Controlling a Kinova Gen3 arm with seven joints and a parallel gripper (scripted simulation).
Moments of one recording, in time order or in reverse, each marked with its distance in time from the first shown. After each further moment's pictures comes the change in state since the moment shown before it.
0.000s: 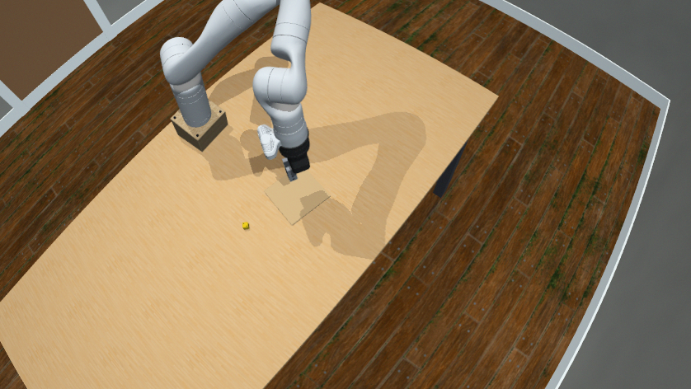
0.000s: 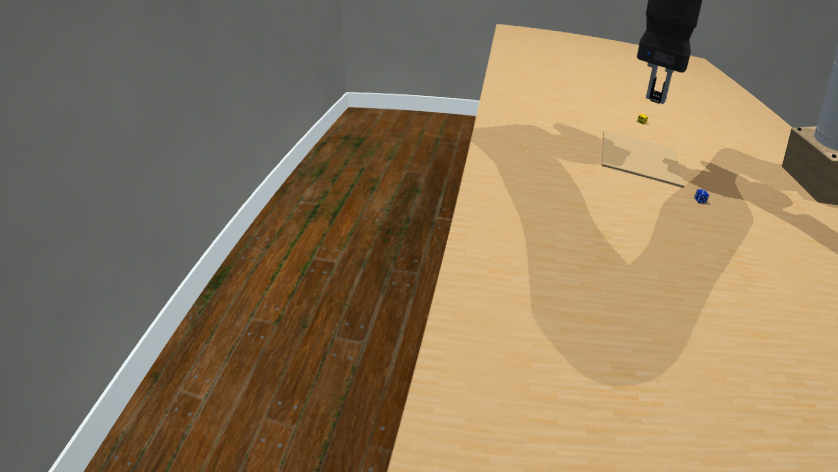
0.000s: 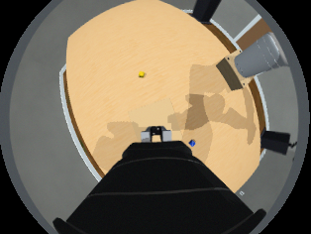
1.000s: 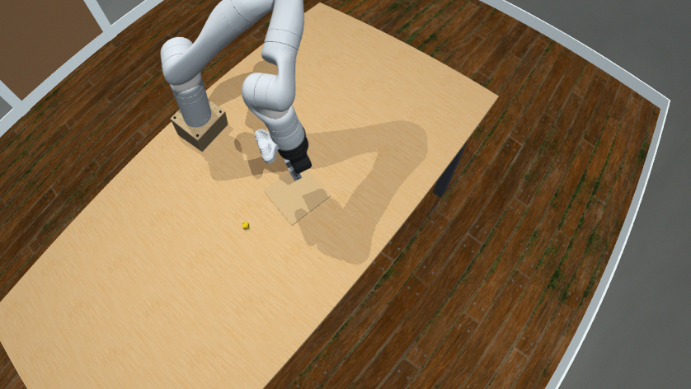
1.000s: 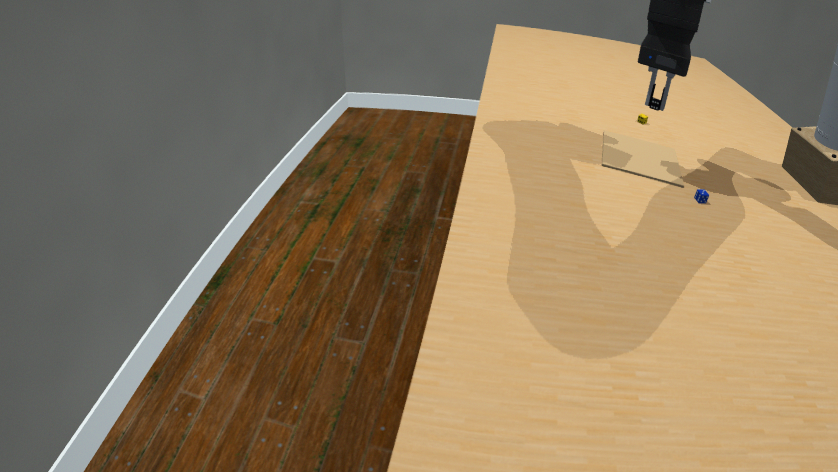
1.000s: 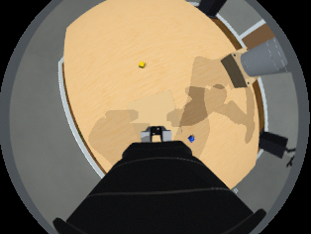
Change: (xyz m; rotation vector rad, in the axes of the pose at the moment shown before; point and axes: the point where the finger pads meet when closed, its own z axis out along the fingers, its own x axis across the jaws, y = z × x) arm 0.002 0.010 0.009 -0.104 0.004 -0.040
